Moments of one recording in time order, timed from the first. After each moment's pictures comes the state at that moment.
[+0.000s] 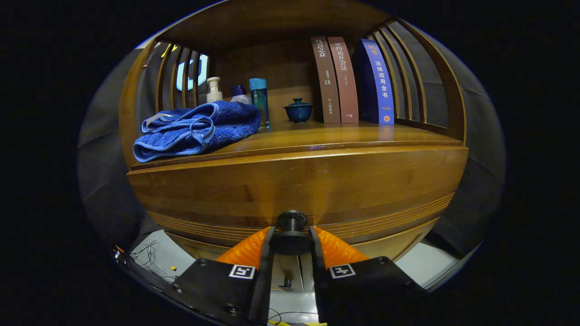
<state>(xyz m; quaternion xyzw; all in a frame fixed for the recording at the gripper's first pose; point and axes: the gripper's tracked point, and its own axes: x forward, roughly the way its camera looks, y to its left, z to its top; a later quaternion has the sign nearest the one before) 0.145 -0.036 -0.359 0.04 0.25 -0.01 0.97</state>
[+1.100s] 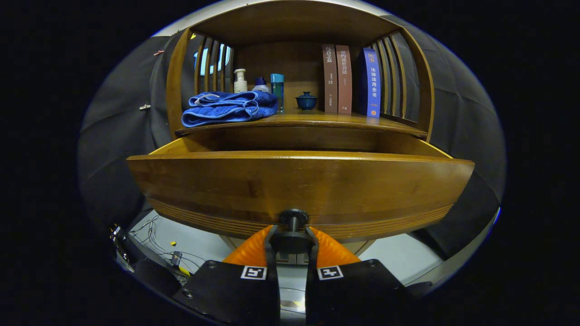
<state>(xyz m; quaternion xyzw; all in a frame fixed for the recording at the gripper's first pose) 0.005 -0.030 -0.339 0.00 0.29 0.01 0.96</state>
